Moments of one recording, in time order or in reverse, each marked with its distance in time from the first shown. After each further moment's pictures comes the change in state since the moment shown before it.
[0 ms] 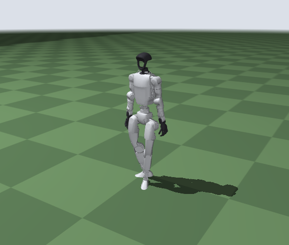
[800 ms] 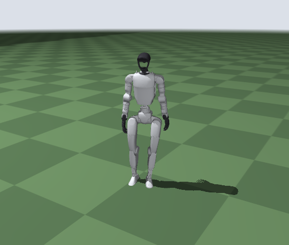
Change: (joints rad) left arm -0.041 0.046 -0.069 0.088 0.031 0.054 -0.026; right arm -0.028 0.036 0.086 -0.060 -0.068 -0.012 -0.004; waist -0.056 -0.042 0.022; left_leg -0.056 -0.072 -0.389 0.037 -0.001 -0.013; right_leg -0.207 0.097 0.774 -0.100 0.042 0.031
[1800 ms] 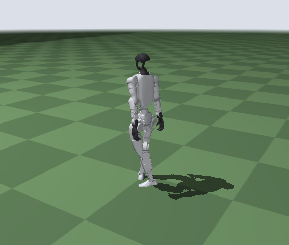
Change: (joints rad) left arm 0.113 -0.044 -0.028 -0.189 -0.005 -0.021 0.031; right arm -0.063 -0.111 -0.133 0.117 0.190 0.084 -0.037; waist -0.107 0.092 0.025; left_leg 0.166 0.046 0.672 0.002 -0.253 0.085; right_leg -0.146 -0.112 -0.832 0.110 -0.063 -0.113
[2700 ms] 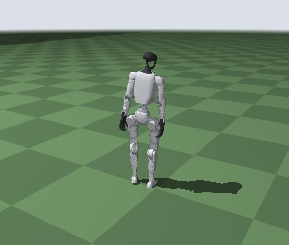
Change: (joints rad) left arm -0.080 0.017 0.034 -0.081 -0.001 -0.008 -0.098; right arm -0.034 0.106 0.237 -0.079 -0.143 -0.041 0.101; waist 0.018 -0.114 0.129; left_leg -0.189 0.021 -0.504 0.124 0.337 0.076; right_leg 0.124 0.103 0.991 -0.086 0.068 0.062
